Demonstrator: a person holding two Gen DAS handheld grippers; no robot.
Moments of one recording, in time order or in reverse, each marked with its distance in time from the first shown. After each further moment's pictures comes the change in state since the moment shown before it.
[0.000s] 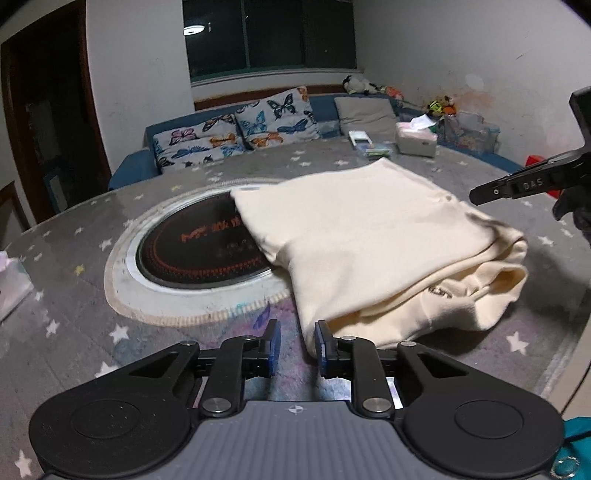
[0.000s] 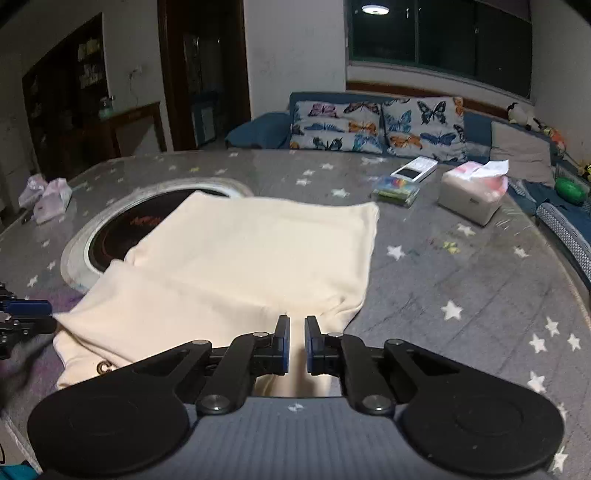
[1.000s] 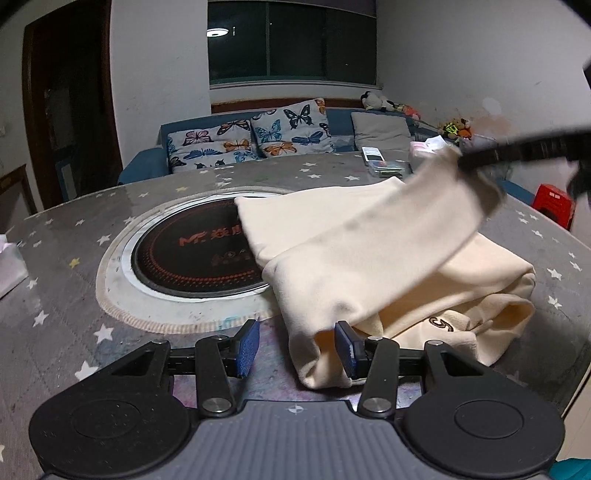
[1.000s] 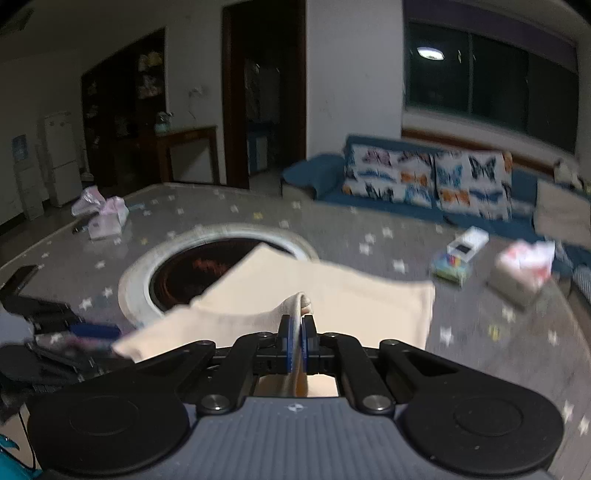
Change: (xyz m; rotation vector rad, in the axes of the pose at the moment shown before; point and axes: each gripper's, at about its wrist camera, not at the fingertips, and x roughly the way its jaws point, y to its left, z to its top) left arm 0.015 -0.011 0.001 -0.079 -0.035 0.025; right arm -0.029 0.051 0.045 -0.155 -0.126 0.128
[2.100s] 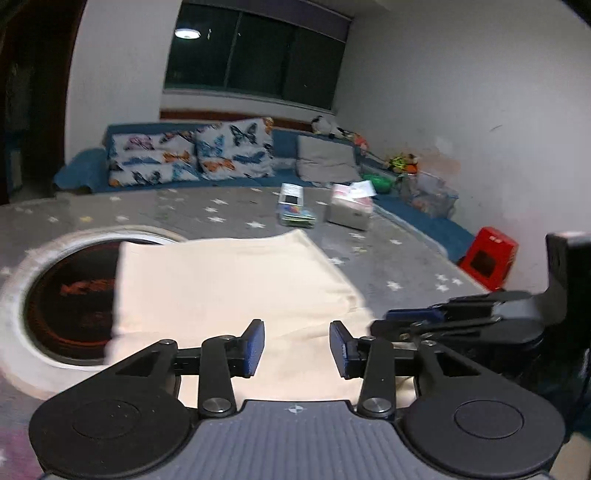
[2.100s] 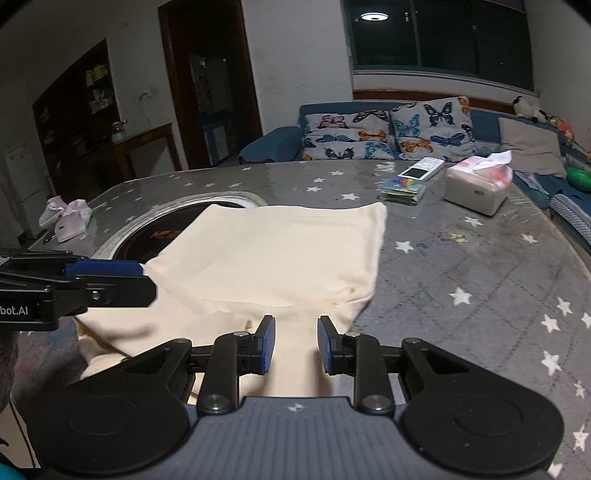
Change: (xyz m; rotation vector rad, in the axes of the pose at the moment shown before) left arm 0.010 -0.055 0.059 -0.095 -0.060 -0.201; right arm 0.005 -0.045 -0.068 0.211 0.088 -0.044
